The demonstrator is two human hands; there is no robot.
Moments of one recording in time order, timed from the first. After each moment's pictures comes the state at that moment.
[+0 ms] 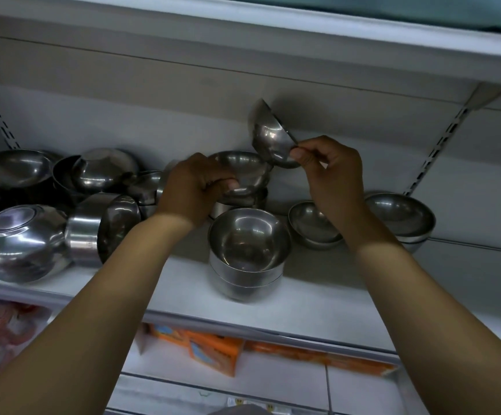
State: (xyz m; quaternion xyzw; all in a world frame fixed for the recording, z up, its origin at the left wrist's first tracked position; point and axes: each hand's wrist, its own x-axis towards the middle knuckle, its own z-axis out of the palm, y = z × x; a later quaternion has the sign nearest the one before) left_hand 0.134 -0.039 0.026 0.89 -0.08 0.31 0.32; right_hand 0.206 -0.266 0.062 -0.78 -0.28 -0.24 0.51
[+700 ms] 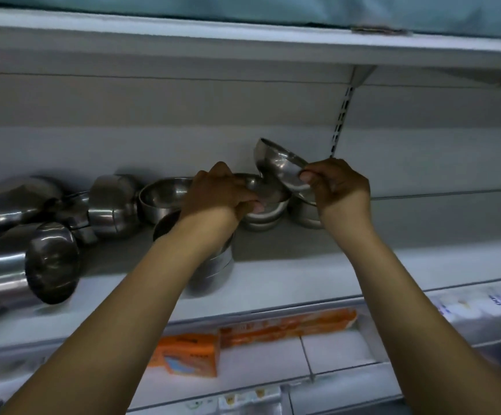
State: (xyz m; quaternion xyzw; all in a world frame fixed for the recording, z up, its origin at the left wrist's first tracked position) left_hand 0.137 -0.151 0.041 0.95 -0.19 0.18 0.17; right_hand 0.145 -0.373 0.038 -0.83 -0.14 -0.34 0.42
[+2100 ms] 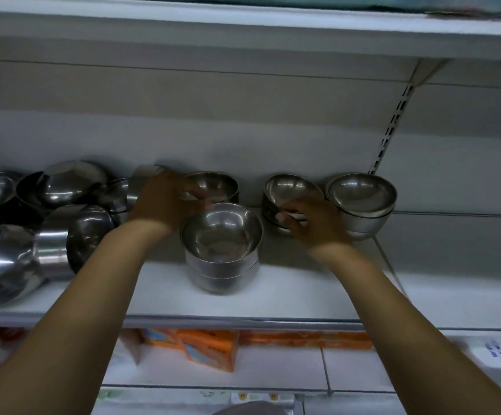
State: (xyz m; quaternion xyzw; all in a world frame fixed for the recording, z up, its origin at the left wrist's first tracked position) left_hand 0.139 -0.047 0.023 0.95 0.02 0.17 0.28; right_hand 0.188 -0.332 -0.022 -0.91 -0.24 -0.12 0.32
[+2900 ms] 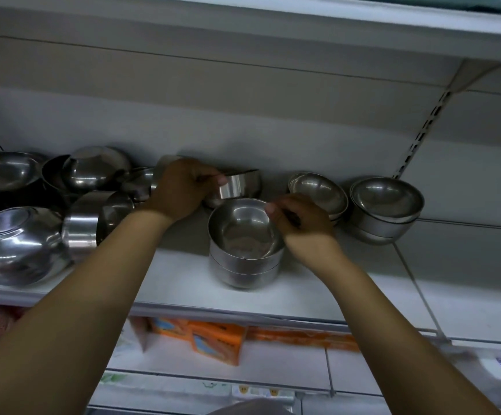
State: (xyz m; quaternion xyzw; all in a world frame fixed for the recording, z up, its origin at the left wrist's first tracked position) left_hand 0.153 -0.015 0.010 0.89 -0.07 0.22 0.39; right_hand 0.150 -0.268 -0.013 -0.86 -0.23 -0.09 0.44
